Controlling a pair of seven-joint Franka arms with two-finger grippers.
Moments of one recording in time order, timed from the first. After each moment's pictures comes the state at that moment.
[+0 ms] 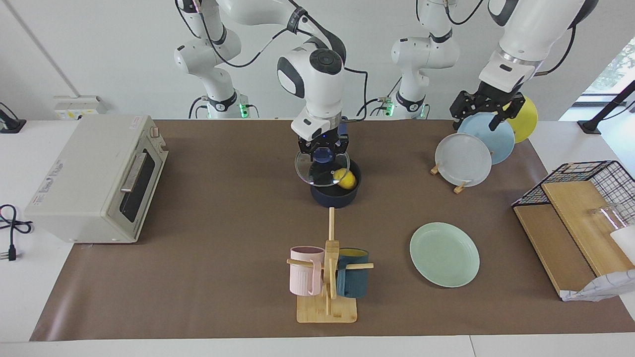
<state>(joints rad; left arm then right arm) -0.16 -0.07 0.00 -1.65 -0.02 1.58 -0.07 0.68 0.24 0.05 -1.73 -0.01 2.00 0.77</state>
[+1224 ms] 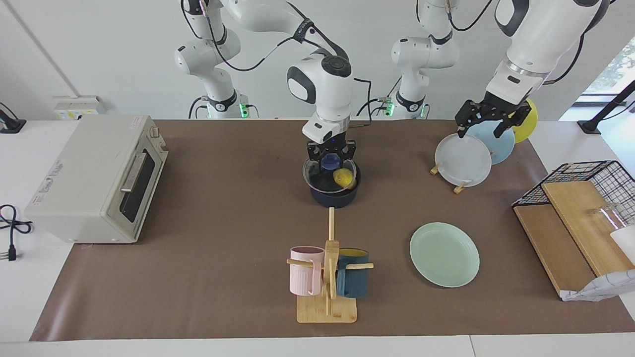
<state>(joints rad) -0.14 -0.03 -0.01 -1.61 -0.02 1.57 -0.07 0.69 0.27 0.05 -1.77 -0.07 2.10 0.77</state>
